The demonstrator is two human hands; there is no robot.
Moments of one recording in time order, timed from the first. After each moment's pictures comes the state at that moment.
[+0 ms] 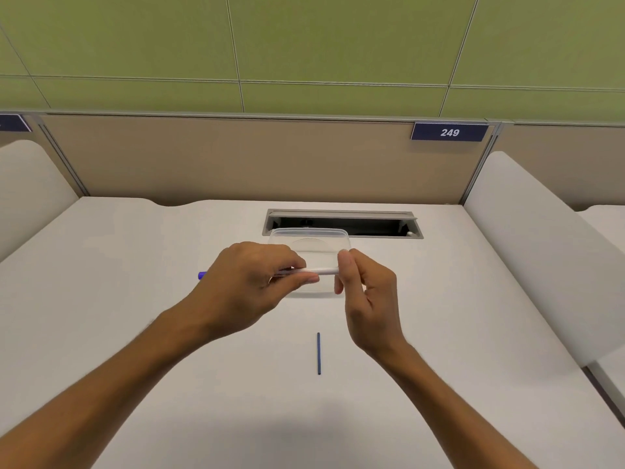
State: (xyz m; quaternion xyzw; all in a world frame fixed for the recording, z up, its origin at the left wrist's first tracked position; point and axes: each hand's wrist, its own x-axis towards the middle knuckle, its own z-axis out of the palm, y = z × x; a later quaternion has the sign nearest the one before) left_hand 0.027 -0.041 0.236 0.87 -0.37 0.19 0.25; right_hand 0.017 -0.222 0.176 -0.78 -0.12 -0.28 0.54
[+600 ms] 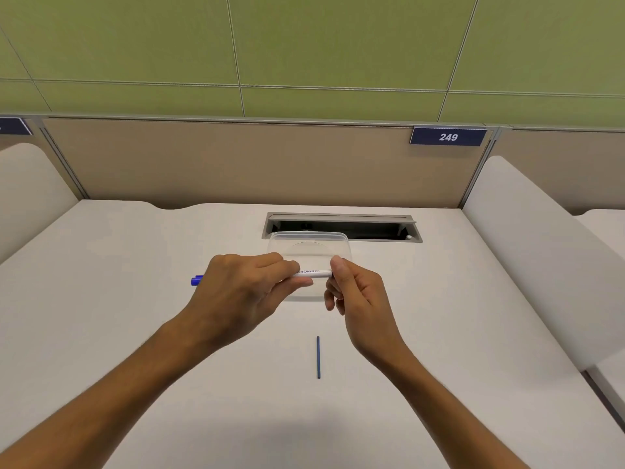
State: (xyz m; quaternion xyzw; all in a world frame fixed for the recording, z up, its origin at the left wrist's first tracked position) left_hand 0.025 -0.035 0.226 0.88 -0.37 0.26 0.14; right_hand 0.011 -0.218 0.184 -0.75 -0.10 -0.13 0.65
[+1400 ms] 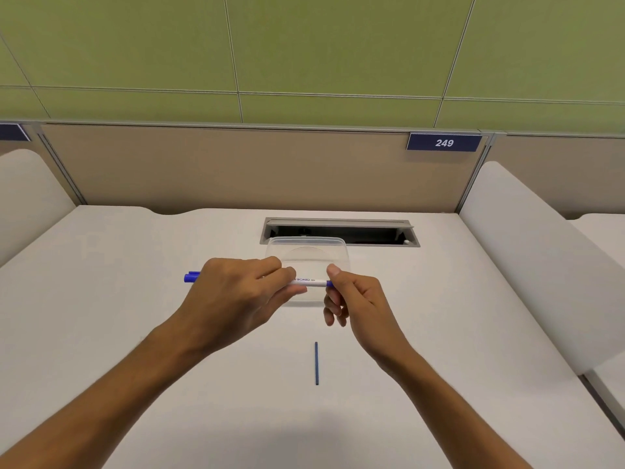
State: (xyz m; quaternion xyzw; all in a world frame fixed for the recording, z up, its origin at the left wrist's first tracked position) left_hand 0.025 -0.030 0.233 0.87 -0.40 0.29 0.03; right_hand 0.013 -0.230 0.188 -0.72 -0.09 -0.03 0.68
